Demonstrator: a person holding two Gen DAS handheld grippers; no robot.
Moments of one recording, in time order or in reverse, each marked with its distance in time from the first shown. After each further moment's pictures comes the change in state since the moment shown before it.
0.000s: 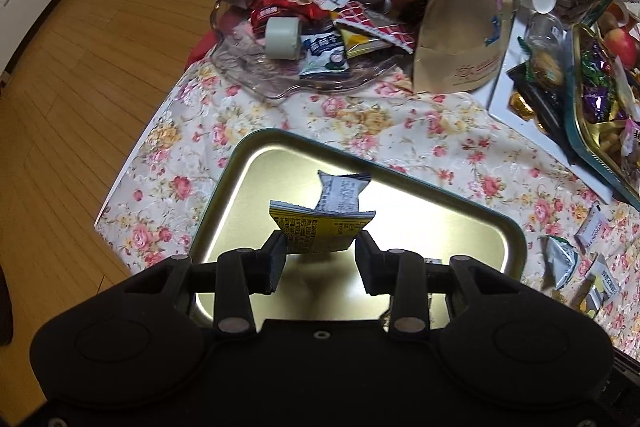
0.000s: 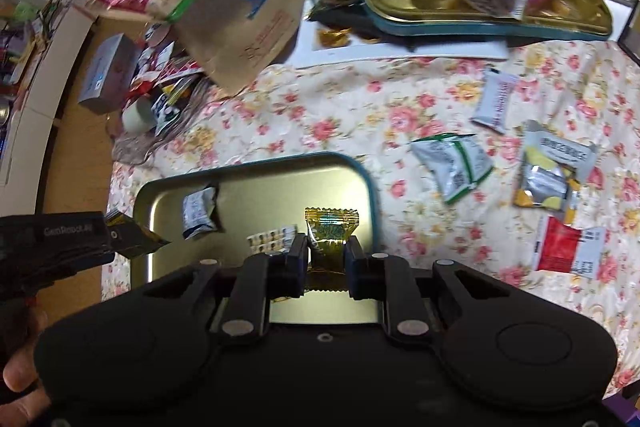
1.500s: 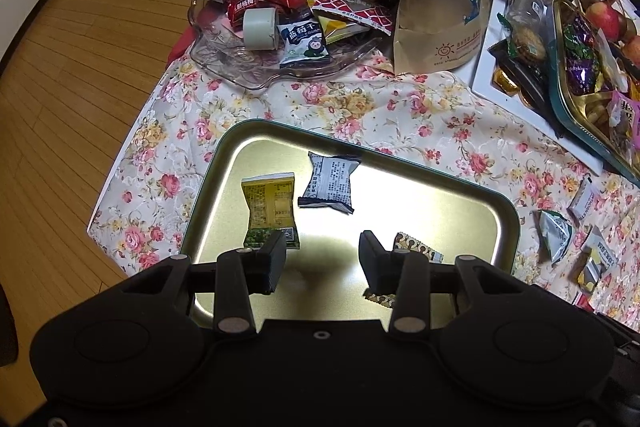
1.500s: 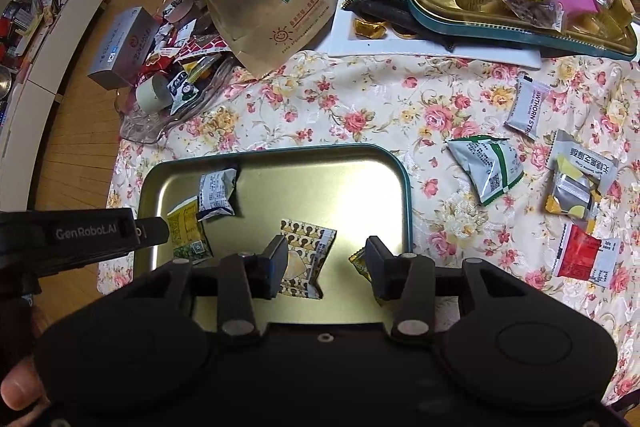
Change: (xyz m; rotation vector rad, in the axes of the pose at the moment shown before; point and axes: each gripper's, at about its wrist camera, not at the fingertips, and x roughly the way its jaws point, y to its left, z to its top) left arm -0.001 -0.007 -0.002 0.074 0.027 -0.031; right arm 0.010 0.029 -0.005 -0.070 0.013 -0.018
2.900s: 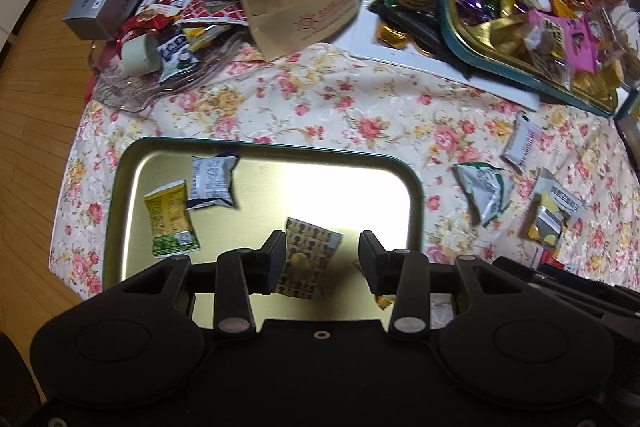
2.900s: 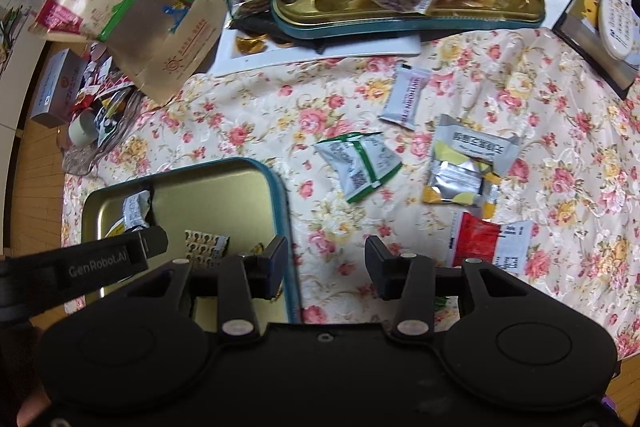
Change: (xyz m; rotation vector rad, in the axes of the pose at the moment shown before) left arm 0.001 -0.107 -0.020 0.215 0.007 -0.031; right arm -0.024 -0.082 0.001 0.138 0.003 -0.110
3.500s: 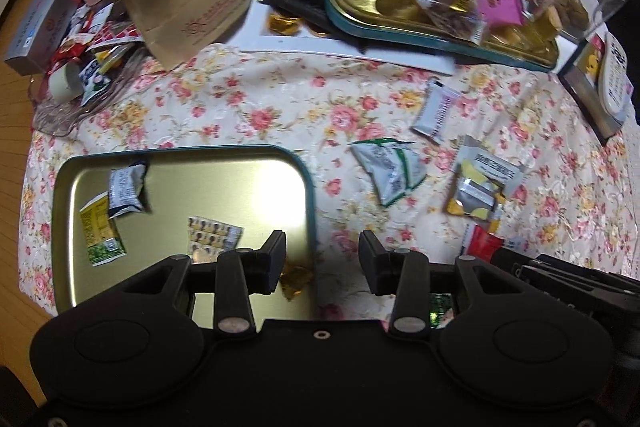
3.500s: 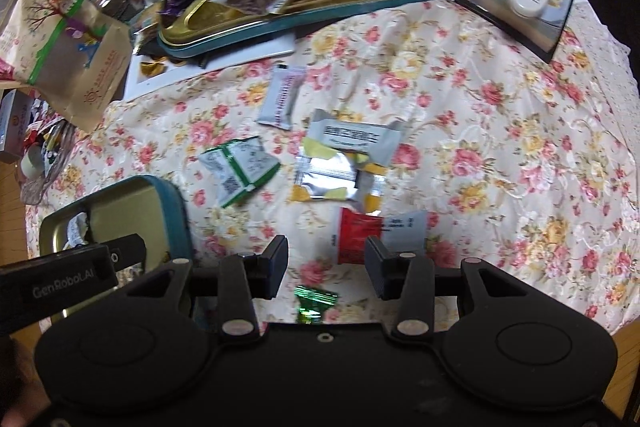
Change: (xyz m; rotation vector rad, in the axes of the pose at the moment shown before) left arm 0.001 -0.081 -0.012 0.127 0.017 -0.058; right arm -0.006 -0.092 -0.001 0.111 0.010 -0.075
